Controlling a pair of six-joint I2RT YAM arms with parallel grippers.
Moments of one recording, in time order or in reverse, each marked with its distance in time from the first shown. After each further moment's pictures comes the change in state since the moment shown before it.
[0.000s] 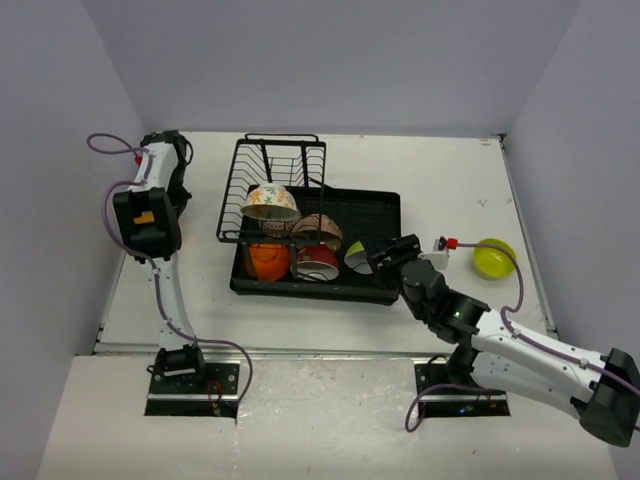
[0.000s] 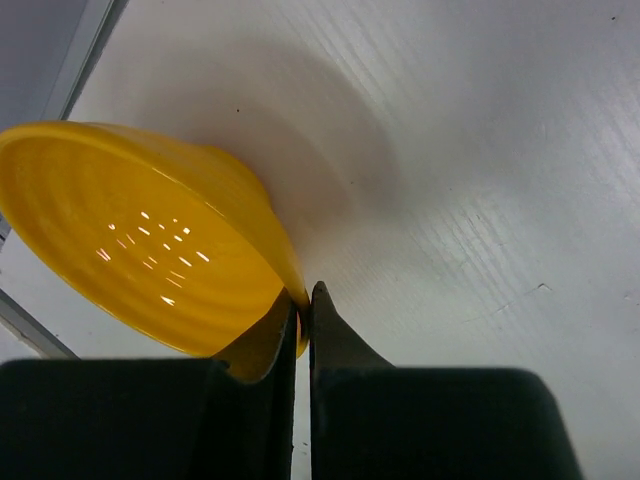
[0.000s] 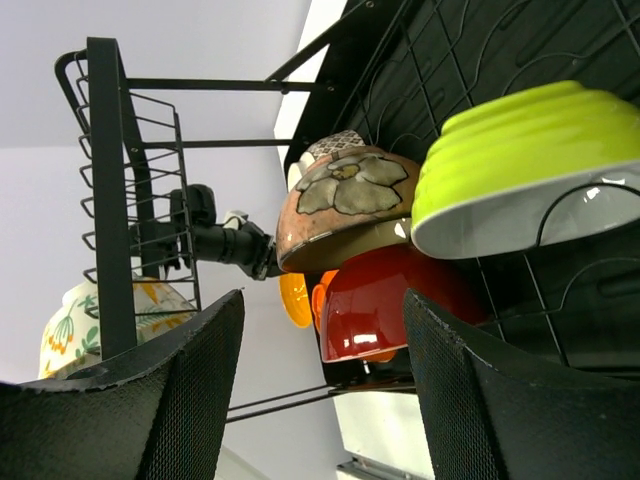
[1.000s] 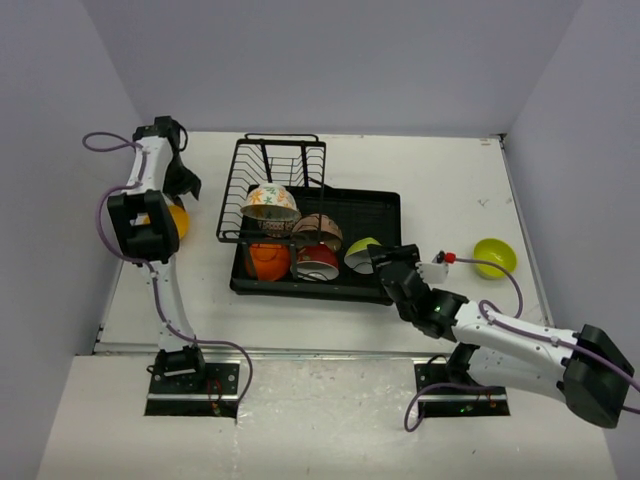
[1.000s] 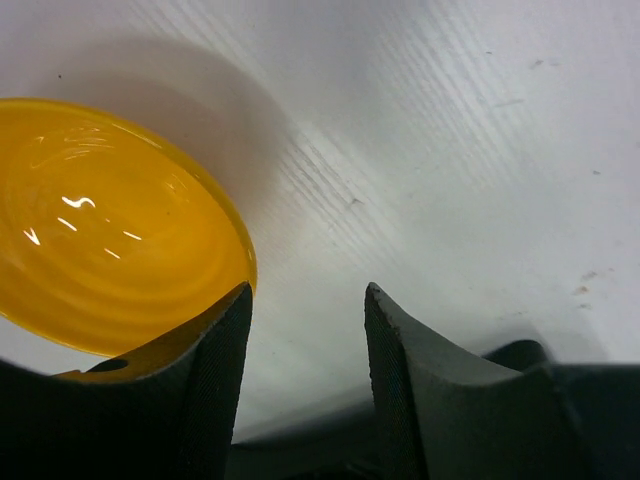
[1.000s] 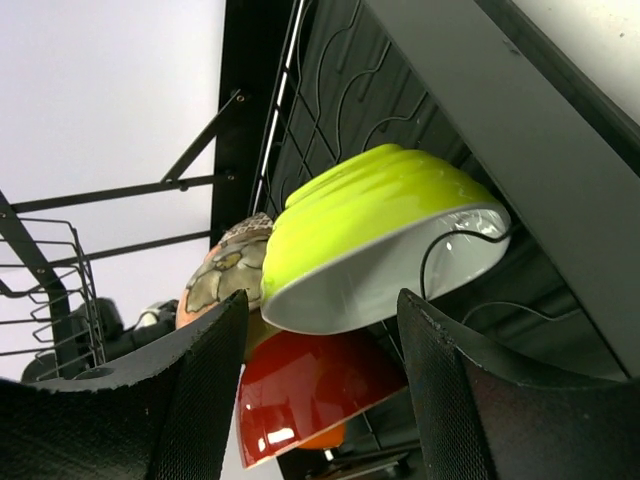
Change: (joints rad) left arm 0.002 -0.052 0.035 0.072 0.274 -0.063; right arm 0.030 0.172 -0.021 -0.077 0.175 0.241
